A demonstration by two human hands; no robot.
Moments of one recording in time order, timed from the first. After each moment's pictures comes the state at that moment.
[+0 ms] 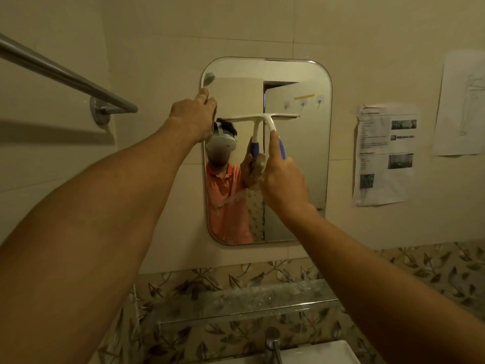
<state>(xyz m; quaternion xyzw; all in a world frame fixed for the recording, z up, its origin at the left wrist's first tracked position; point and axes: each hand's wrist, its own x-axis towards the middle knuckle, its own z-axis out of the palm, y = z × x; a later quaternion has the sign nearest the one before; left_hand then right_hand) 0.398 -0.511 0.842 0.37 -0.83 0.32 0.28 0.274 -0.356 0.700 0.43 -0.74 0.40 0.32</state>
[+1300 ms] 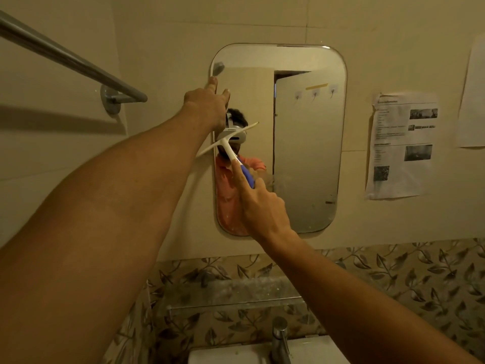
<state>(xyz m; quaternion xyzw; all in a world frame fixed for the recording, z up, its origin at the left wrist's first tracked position) 0.392 -0.499 0.843 0.39 -0.83 0.32 0.23 0.337 -0.359 0.650 0.54 -0.74 0.29 0.27</state>
